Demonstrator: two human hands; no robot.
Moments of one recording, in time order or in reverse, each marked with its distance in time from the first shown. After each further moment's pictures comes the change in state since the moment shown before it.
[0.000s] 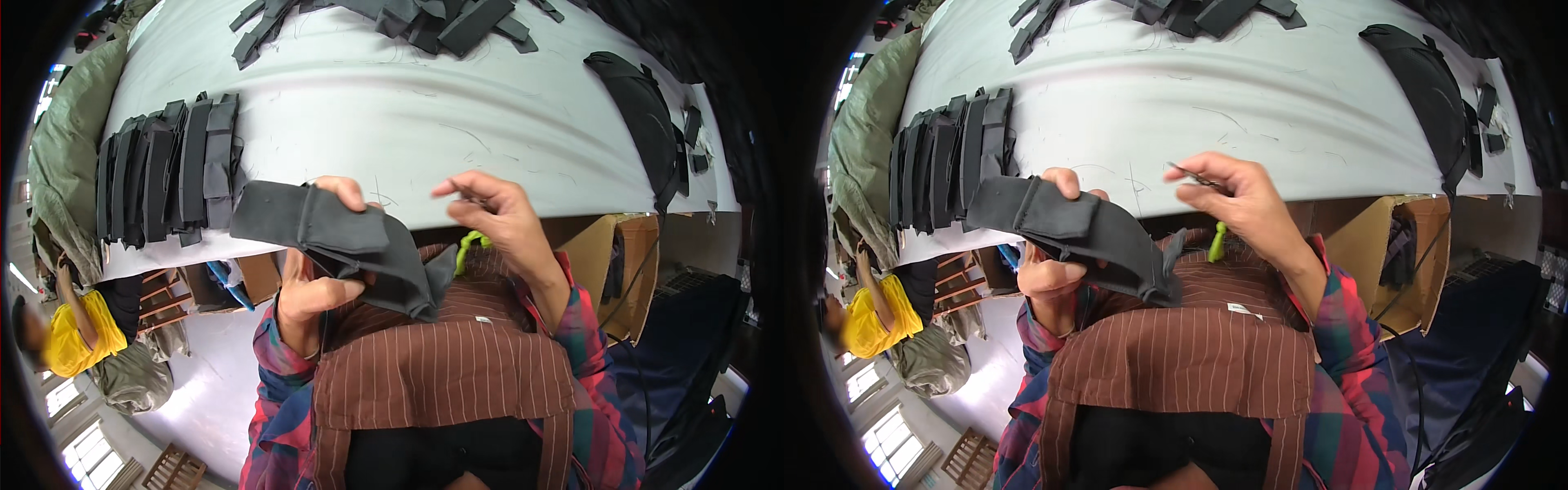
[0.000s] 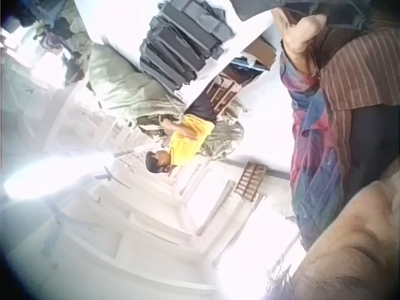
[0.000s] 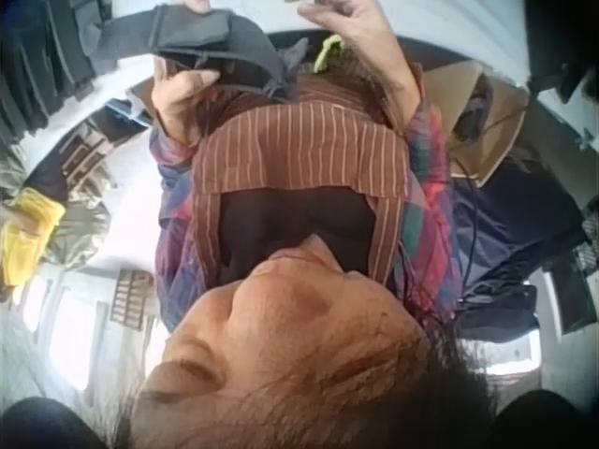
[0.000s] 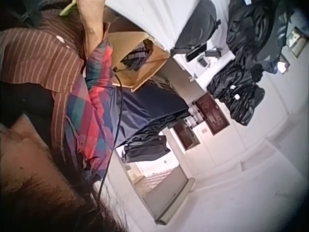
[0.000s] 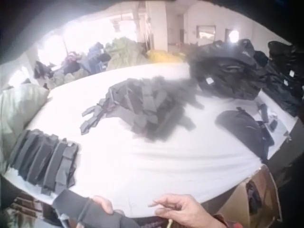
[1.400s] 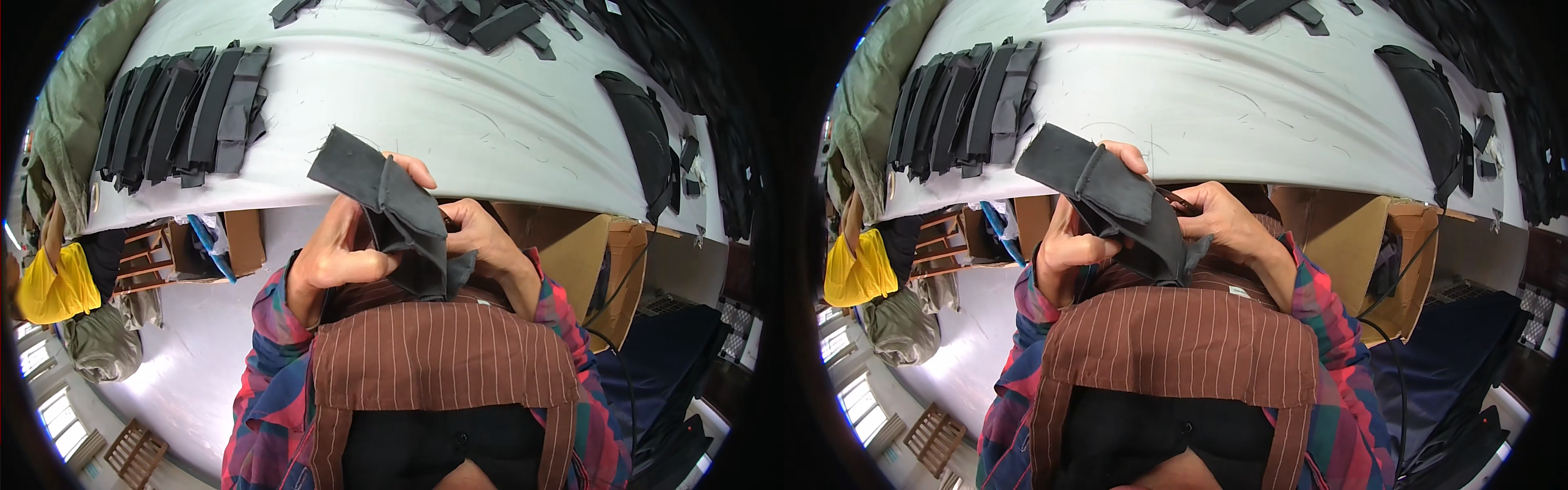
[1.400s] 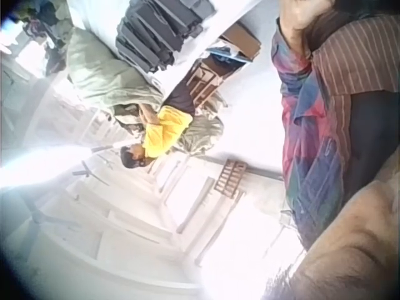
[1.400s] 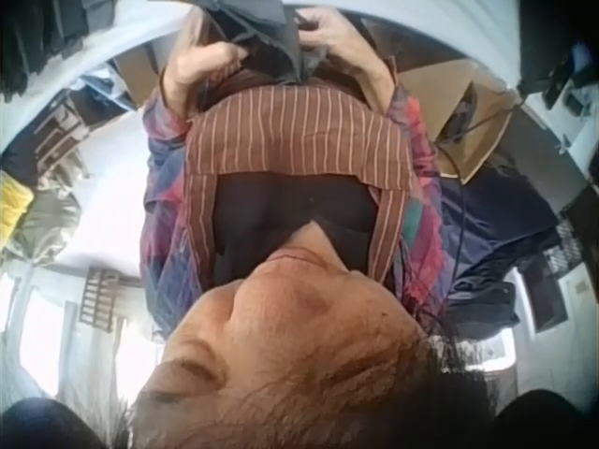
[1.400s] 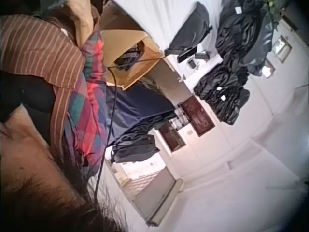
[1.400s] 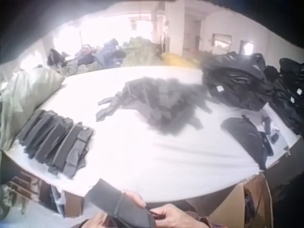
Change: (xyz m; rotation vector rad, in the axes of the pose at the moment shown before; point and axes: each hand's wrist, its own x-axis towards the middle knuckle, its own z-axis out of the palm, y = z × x) left_hand -0.025 0.005 0.014 0.245 -0.051 -0.132; right_hand -0.019 0.032 0.036 0.250 -0.349 0.365
